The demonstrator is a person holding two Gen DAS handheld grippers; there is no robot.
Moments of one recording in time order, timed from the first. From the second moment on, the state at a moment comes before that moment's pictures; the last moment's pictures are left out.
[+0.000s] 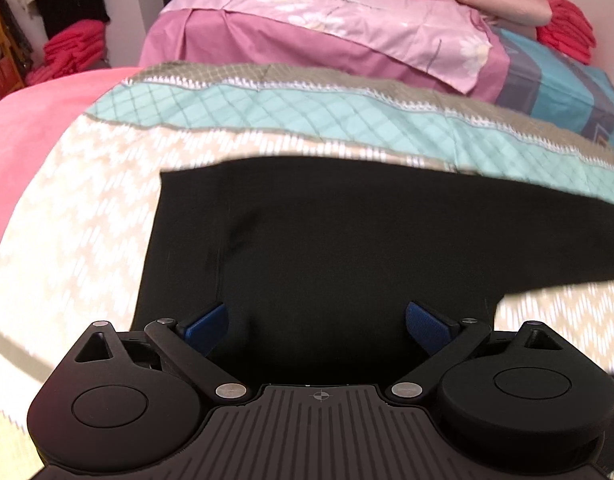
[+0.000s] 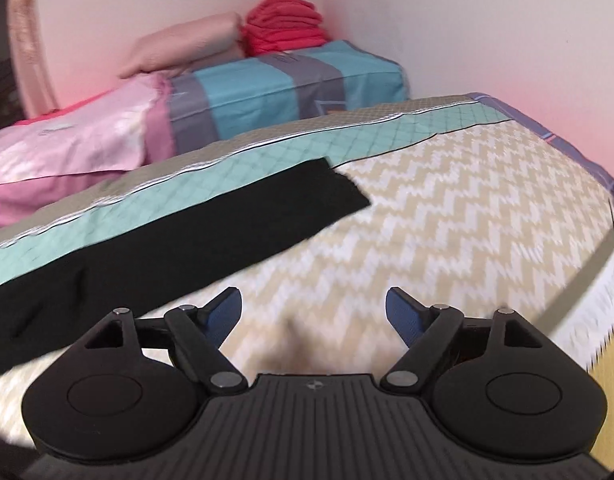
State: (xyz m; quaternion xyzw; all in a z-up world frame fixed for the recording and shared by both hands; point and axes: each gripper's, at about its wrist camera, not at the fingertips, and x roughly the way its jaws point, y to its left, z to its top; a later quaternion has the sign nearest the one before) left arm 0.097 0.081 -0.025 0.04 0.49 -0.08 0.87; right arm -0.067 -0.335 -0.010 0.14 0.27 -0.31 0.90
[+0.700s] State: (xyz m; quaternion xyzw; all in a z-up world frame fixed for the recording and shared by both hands) left arm 0.046 0.106 -0.060 0.09 0.53 -0.07 0.84; right arm -0.135 -0.312 -0.064 0.13 0.37 -0.30 0.87
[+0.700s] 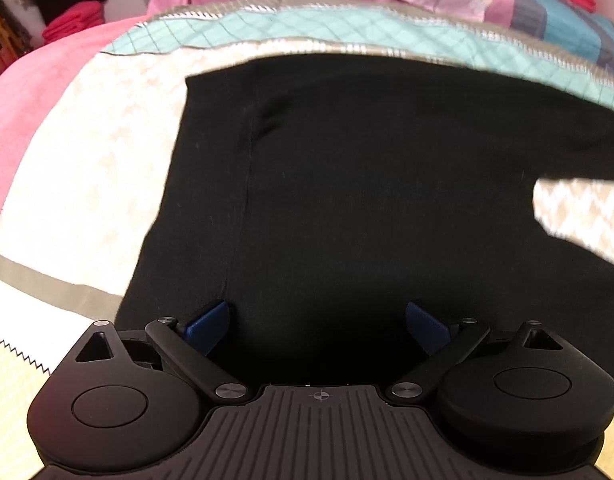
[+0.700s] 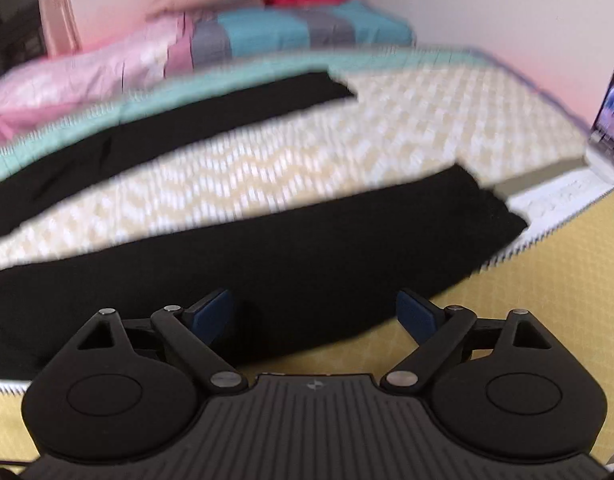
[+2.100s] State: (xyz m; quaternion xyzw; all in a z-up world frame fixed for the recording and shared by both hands) left arm 0.042 0.057 -0.053 0.15 0.54 -0.09 0.82; right arm -0.071 -0.197 -0.057 0.04 0.43 -0.12 0.89
